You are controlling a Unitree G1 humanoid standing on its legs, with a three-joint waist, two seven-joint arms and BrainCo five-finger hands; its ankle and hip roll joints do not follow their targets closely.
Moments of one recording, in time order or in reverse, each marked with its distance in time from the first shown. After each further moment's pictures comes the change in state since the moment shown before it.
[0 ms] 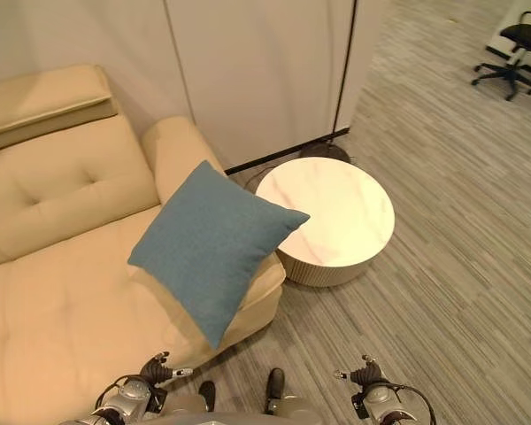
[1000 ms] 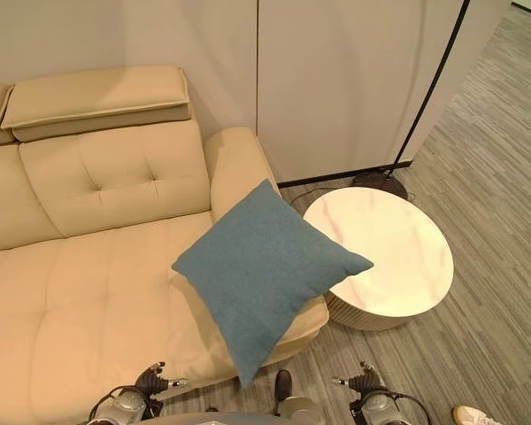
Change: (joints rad) left arm 0.050 0.013 -0.005 -0.038 0.001 -0.001 0.002; right arm 0.018 0.014 -0.030 -0.076 -0.001 -0.002 -0.007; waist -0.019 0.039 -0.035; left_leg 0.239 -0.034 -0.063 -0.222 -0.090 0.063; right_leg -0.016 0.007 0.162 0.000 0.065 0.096
